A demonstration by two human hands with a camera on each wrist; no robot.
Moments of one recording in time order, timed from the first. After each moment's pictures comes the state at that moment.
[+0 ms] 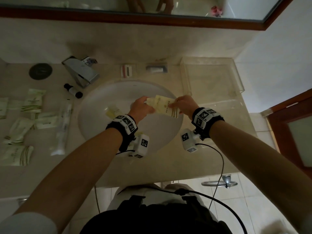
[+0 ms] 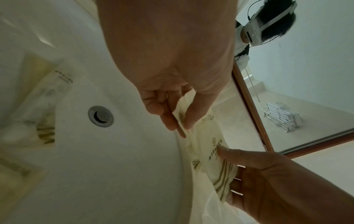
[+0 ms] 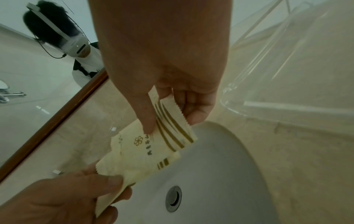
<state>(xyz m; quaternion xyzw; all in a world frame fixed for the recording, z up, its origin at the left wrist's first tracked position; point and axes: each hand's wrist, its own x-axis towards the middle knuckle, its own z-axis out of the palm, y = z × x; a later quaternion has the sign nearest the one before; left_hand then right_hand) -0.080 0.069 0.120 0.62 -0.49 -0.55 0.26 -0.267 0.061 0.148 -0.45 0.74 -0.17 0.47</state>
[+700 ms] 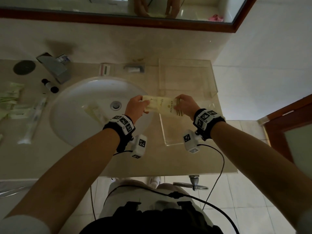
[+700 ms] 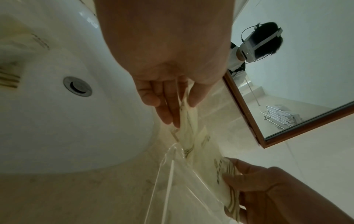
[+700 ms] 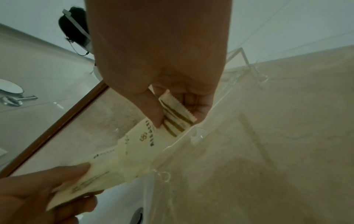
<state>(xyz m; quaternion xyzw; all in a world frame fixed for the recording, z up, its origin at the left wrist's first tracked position) -0.208 0.093 0.130 0.66 -0.44 -0.50 0.34 -0.413 0.076 0.154 -0.54 0.69 -0.17 0.45</state>
